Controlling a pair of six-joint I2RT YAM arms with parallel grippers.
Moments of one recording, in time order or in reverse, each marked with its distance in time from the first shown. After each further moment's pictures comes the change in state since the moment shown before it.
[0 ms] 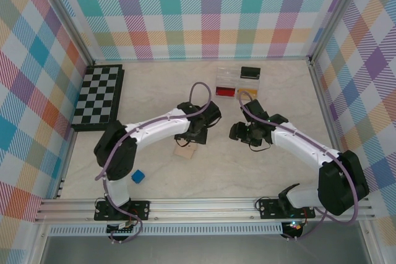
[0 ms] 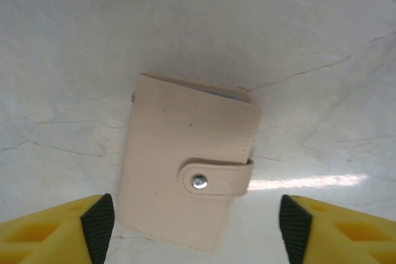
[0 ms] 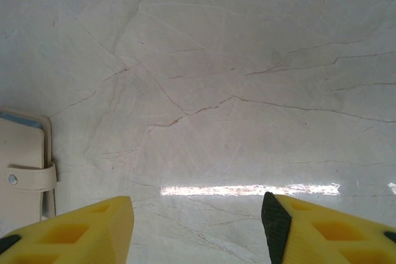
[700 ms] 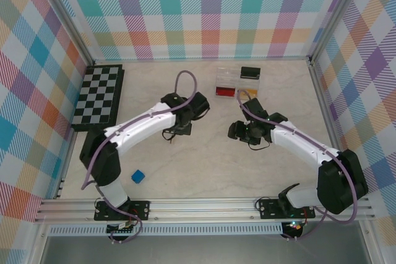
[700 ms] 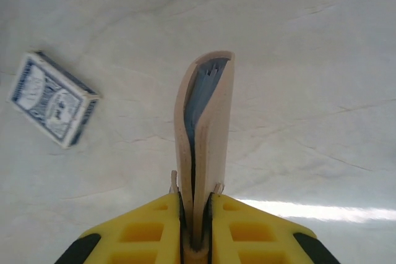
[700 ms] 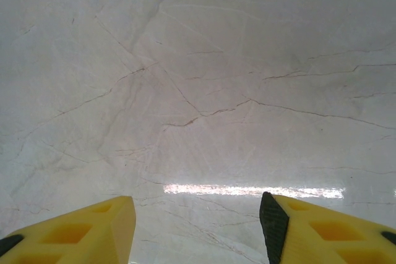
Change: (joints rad) left arm 0.025 -0.042 0.091 -0.253 -0.228 0.017; right arm 0.000 0.000 0.020 0.002 -0.015 -0.023
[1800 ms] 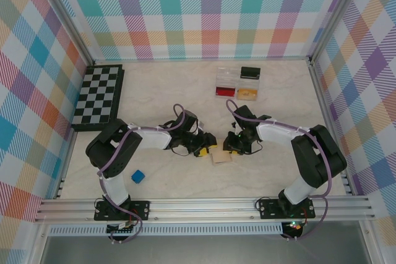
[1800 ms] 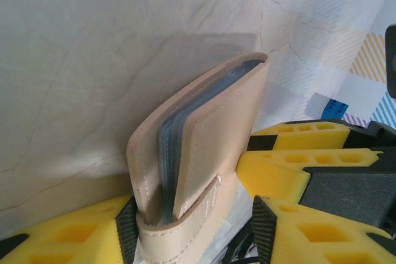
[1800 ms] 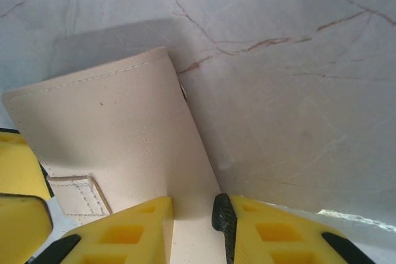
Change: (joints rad) left arm 0.121 0.047 -0.657 1.366 1.106 -0.418; right arm 0.001 0.263 -0.054 0.119 -0.286 -0.041
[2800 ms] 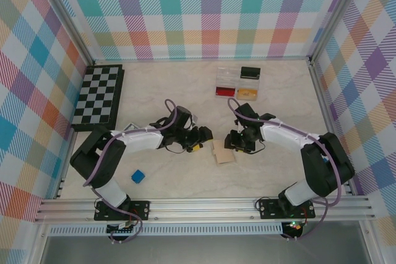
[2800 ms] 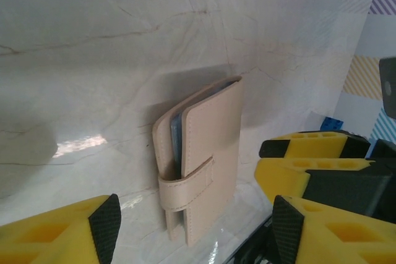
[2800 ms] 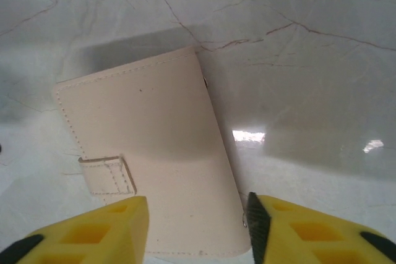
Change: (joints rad) left arm 0.024 -0.148 -0.015 -0.106 -0.103 0.069; right arm 0.013 -0.085 0.029 -0.106 0.107 -0.031
